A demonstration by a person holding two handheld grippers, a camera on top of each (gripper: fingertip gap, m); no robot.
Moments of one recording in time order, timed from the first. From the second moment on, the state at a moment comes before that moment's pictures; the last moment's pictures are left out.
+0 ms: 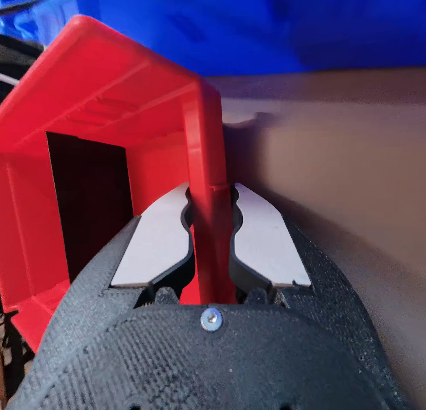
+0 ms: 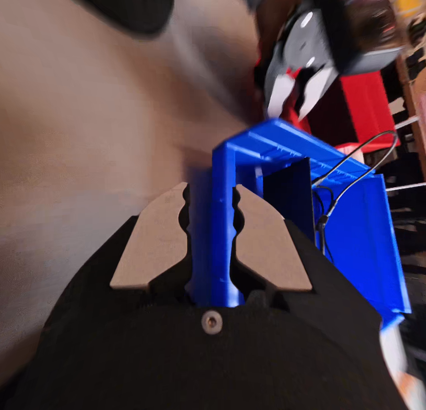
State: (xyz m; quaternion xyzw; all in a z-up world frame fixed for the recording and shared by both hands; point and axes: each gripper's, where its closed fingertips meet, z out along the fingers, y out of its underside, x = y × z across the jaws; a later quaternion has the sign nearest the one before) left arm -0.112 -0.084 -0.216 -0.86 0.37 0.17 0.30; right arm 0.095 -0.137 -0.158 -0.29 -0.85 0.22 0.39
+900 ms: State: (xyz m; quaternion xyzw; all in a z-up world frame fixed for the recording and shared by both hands) left arm 0.024 -0.080 -0.181 -0.84 -0.06 -0.07 0.54; right arm 0.141 0.020 -0.162 -0.72 -0.41 0.29 0.48
